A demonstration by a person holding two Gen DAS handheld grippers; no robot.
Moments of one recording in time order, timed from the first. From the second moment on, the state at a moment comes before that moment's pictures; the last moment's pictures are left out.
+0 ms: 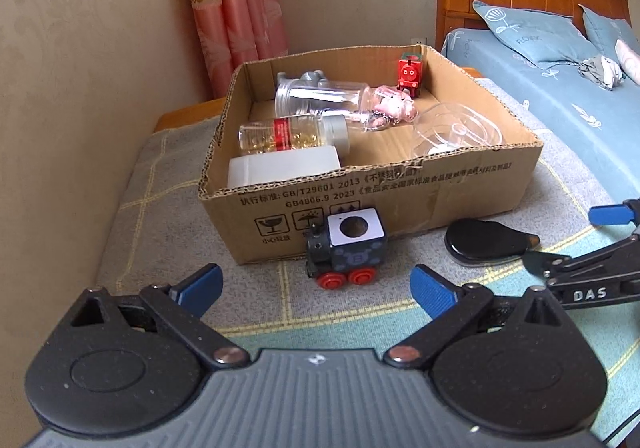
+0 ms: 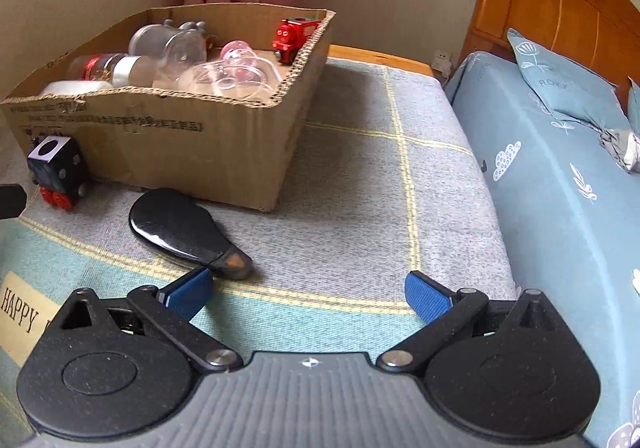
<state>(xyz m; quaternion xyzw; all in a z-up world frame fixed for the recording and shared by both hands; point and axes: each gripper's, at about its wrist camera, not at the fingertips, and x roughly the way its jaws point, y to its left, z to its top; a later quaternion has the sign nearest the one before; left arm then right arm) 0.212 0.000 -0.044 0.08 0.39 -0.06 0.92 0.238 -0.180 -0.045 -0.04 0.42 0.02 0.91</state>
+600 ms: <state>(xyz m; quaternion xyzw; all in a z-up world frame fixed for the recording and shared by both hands) 0.248 0.000 -0.077 0.01 0.42 -0.08 0.90 0.236 -0.184 -0.049 -0.03 0.41 0.04 0.91</state>
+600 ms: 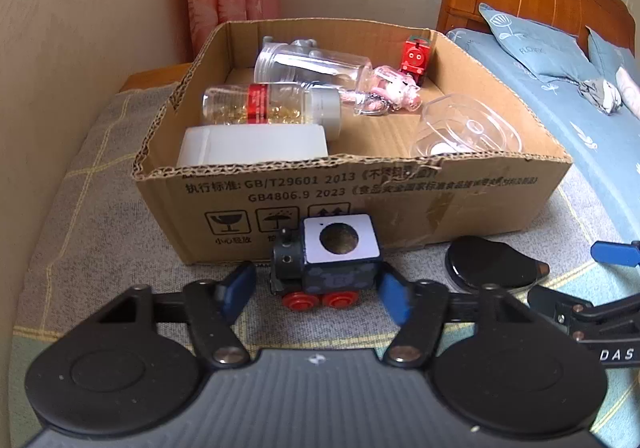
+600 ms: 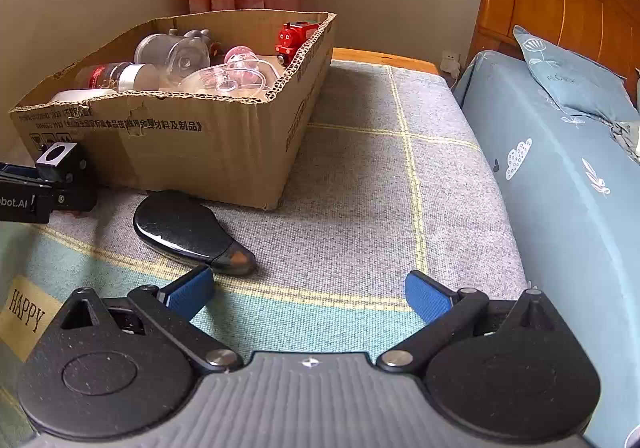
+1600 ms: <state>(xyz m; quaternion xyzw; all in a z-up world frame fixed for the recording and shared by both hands) 0.230 0.042 -0.081 -0.02 0.42 -0.04 0.91 0.248 -0.116 -0.045 -0.05 0.39 0.12 0.91</state>
